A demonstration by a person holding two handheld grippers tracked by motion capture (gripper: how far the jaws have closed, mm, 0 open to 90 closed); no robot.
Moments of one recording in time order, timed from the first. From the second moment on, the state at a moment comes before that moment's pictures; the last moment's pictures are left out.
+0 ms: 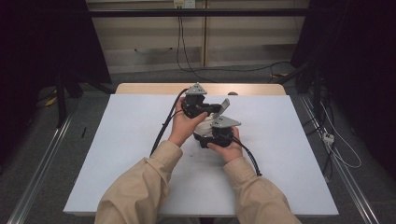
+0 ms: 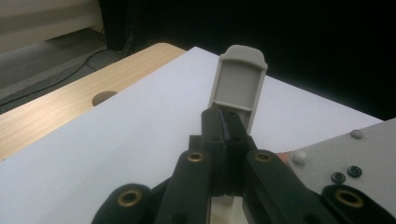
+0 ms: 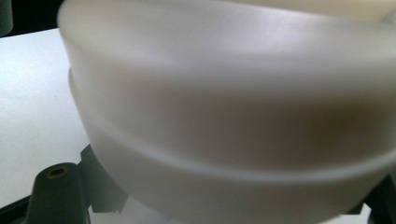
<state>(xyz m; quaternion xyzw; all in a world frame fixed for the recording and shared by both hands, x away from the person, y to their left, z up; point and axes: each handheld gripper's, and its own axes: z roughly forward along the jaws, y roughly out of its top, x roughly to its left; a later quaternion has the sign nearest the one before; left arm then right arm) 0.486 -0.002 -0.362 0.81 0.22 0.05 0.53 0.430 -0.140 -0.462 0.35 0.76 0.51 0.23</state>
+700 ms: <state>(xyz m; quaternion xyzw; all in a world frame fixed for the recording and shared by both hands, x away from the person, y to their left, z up) 0.488 -0.006 -0.365 0.82 0.22 0.04 0.53 0.430 -0.140 -0.462 0.35 0.76 0.50 0.23</state>
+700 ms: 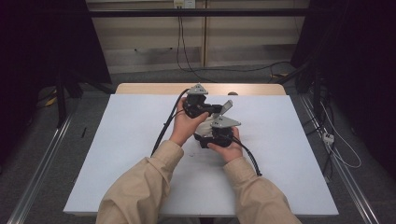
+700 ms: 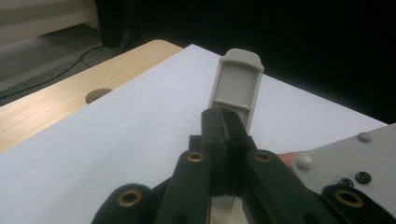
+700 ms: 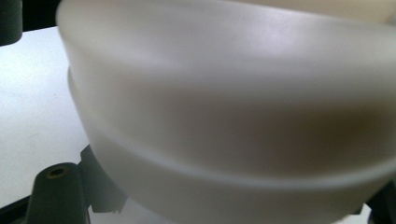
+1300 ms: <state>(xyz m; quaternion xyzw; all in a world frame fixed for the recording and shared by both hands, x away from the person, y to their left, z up) 0.489 -0.009 -0.368 0.82 0.22 0.04 0.53 0.430 -0.140 -0.462 0.35 0.76 0.50 0.23</state>
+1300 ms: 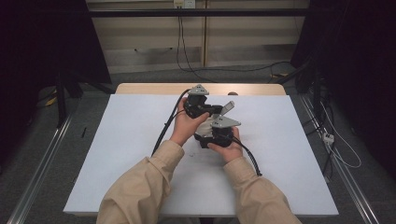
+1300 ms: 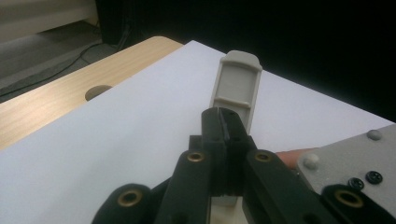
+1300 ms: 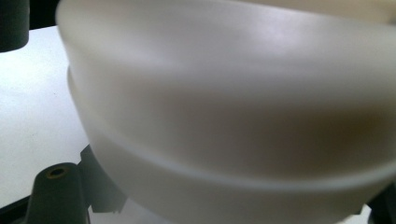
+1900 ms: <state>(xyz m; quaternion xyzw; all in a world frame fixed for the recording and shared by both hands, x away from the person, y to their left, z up) 0.491 -0.015 -0.374 0.83 0.21 0.04 0.52 0.430 -0.141 -0.461 0.34 0.76 0.50 0.23</state>
